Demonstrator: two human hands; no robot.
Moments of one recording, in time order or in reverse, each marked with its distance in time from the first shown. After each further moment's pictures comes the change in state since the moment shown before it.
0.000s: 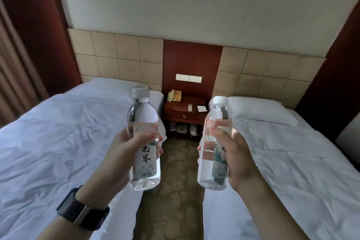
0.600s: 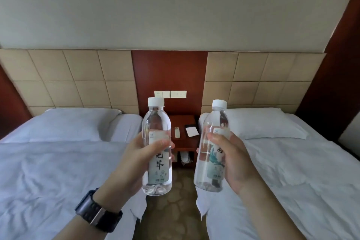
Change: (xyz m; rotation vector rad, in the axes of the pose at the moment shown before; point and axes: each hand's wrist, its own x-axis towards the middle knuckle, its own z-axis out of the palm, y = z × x) left_hand 0.464 -0.052 0.078 0.104 -0.220 -0.069; right_hand 0.429 0.012 -0.053 0.003 0.128 0.024
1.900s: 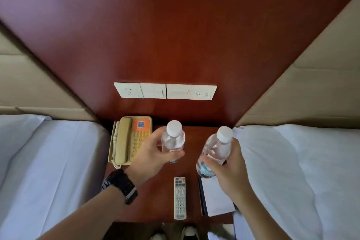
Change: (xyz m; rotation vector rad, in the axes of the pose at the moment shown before) left_hand 0.997 -0.428 -0.136 0.300 0.002 -0.224; right_hand 0.988 0.382 -0.026 -0.452 0.066 0.184
